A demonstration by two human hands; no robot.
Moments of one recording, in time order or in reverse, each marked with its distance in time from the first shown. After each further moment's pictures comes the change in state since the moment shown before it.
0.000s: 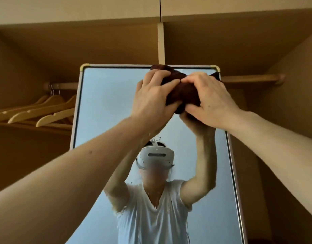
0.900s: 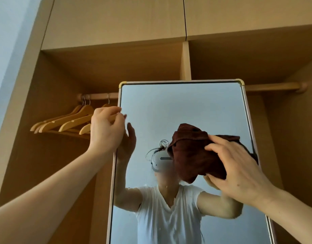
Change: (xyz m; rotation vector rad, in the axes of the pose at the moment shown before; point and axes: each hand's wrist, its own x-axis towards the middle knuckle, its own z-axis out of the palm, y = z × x) left_hand -0.078 -0.088 -0.096 -0.235 0.157 -0.700; right_hand -0.108 -0.057 0.021 0.009 -0.076 -0.060
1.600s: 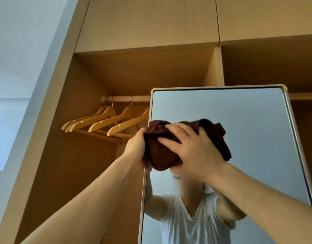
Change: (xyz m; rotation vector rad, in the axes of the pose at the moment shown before) left_hand -0.003 -0.029 0.003 -0.763 -0.315 -0.870; right_hand 0.115 -0.095 0.052 -0.247 -0.105 -0.306
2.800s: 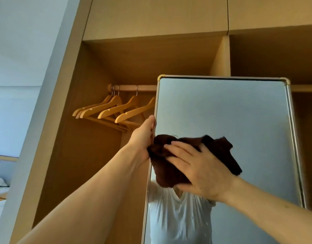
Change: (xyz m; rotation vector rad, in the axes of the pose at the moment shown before) left_hand -0.014 -0.001 -0.008 -0.096 -0.075 -0.091; right_hand -0.049 -0.032 0.000 0.067 -0.122 -0.189
